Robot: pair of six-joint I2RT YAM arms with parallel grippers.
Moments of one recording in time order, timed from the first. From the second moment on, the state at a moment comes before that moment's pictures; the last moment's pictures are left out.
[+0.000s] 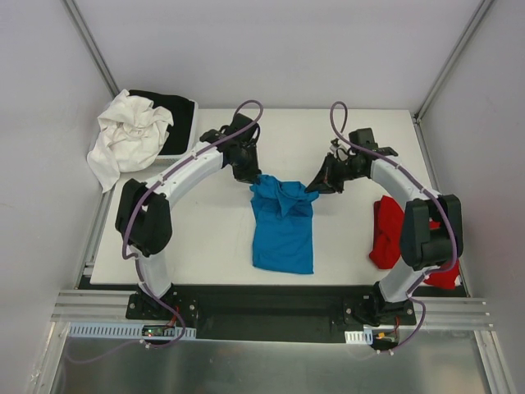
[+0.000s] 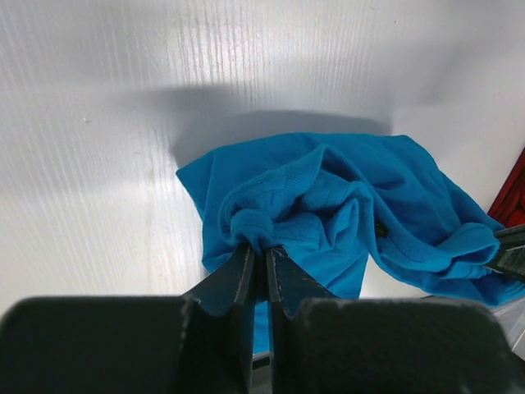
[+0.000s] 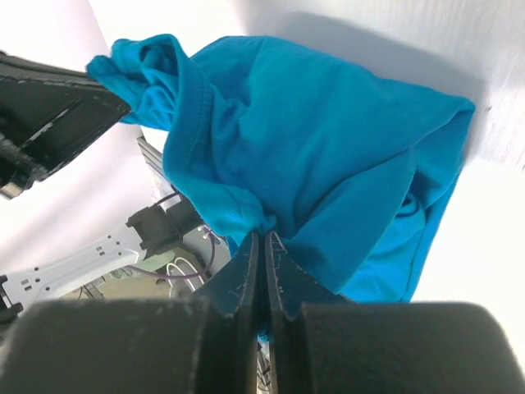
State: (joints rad) left arm -0.56 1.85 1.61 -0.81 0.13 -0.66; right arm 0.21 1.70 1.25 -0.67 -0.77 0.54
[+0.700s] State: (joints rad) left arm -0.61 1.69 1.57 -0.93 0.13 -0.67; right arm 0.22 1.52 1.28 -0.88 -0.76 0.51
